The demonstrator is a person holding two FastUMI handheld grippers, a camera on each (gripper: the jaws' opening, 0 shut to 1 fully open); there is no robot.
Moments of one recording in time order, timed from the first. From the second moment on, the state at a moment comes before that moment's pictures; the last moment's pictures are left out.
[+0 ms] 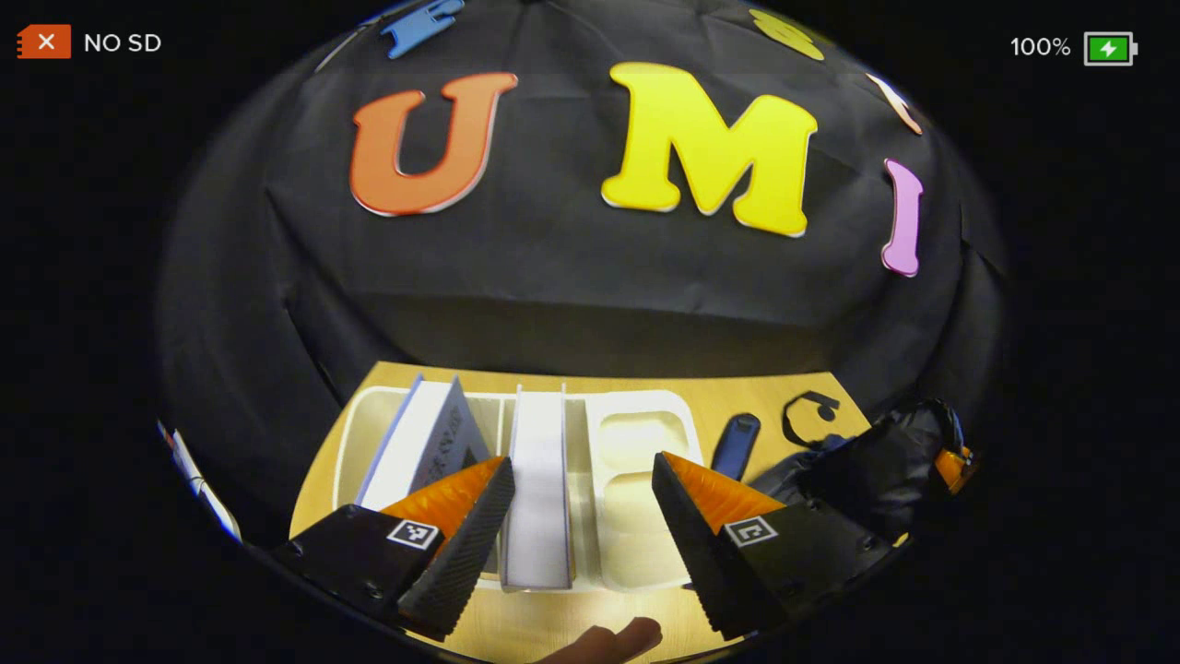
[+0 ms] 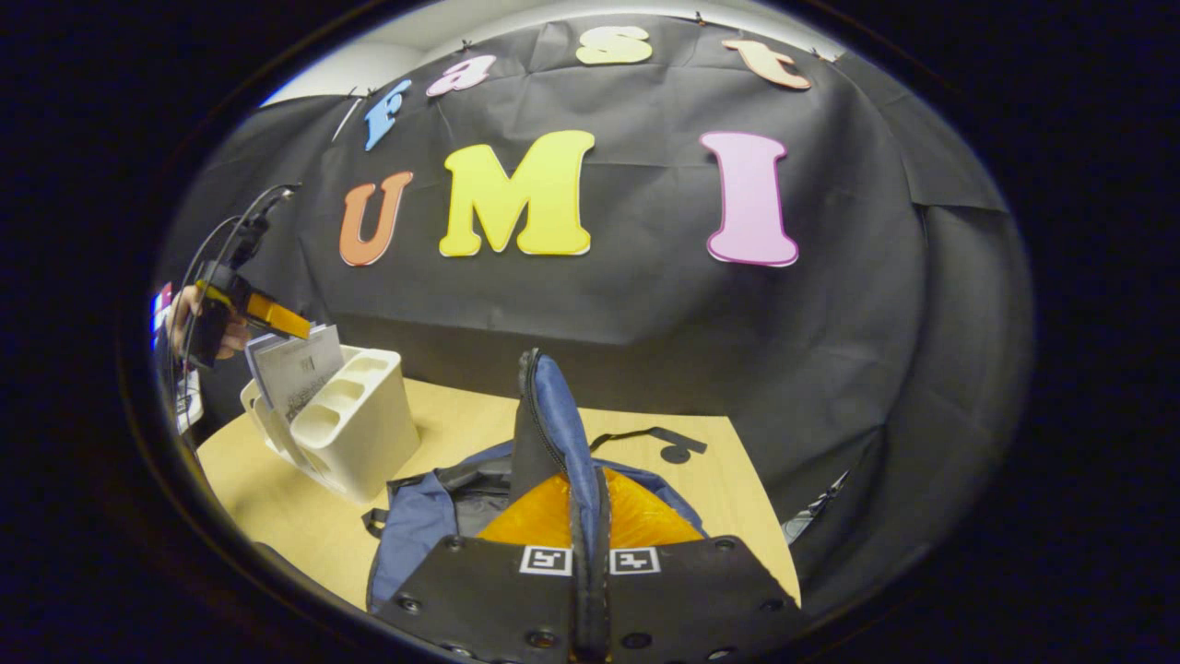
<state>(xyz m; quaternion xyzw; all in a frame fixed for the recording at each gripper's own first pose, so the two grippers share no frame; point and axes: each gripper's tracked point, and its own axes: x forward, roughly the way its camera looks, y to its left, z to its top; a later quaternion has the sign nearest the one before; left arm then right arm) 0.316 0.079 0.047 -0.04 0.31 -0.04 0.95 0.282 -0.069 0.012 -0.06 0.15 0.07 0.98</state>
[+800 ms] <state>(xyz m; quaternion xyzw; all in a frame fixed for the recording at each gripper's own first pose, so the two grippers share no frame) 0.332 0.121 0.044 0.02 0.37 0.01 0.93 0.277 -0.068 -0.005 -0.07 0.16 0.08 0.98</state>
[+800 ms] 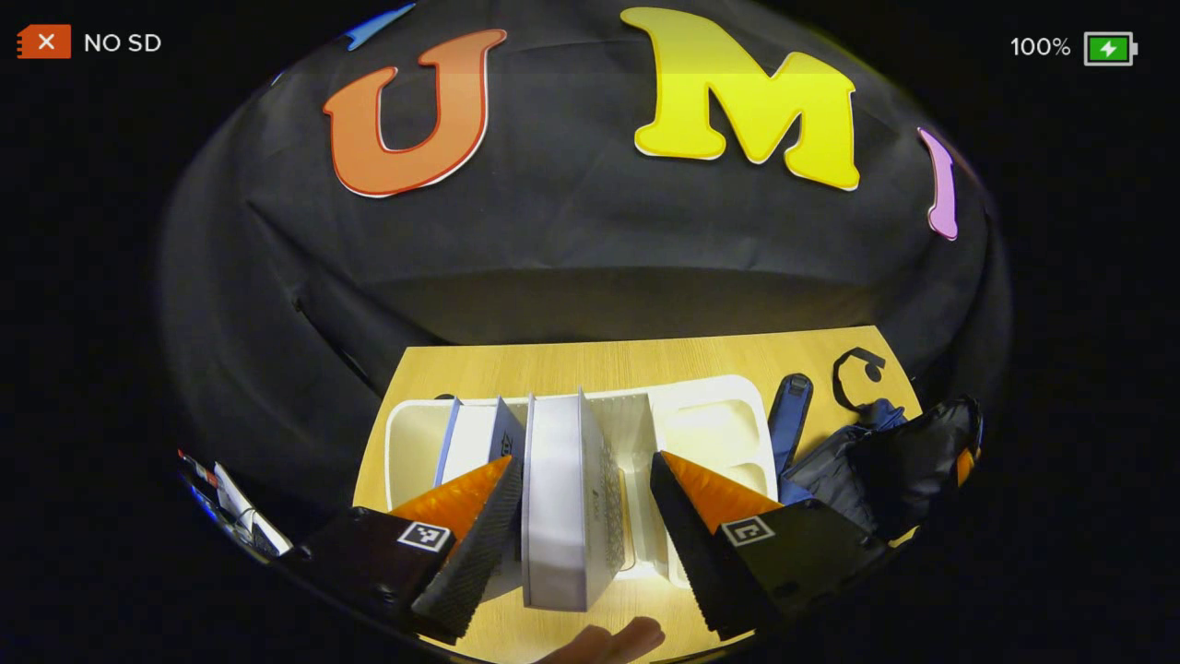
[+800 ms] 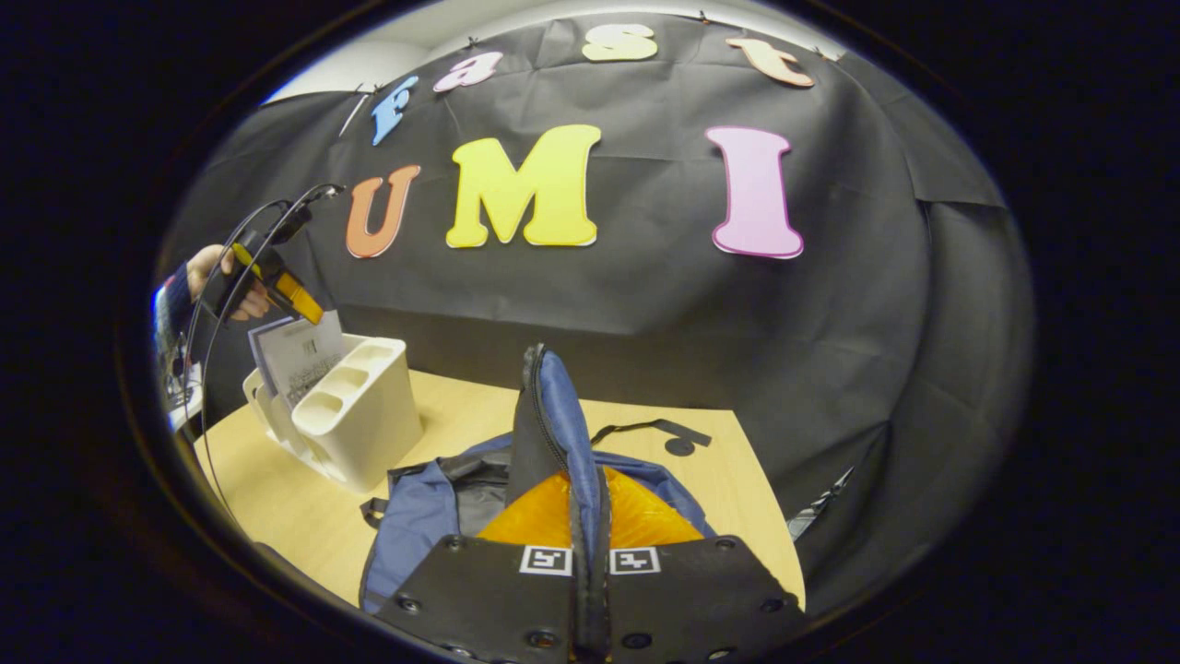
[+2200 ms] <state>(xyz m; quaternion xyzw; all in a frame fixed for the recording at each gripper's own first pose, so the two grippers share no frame) 0.286 0.090 -0.001 0.05 0.48 0.03 0.88 0.285 -0.072 -0.026 -0.05 0.18 0.07 0.98</state>
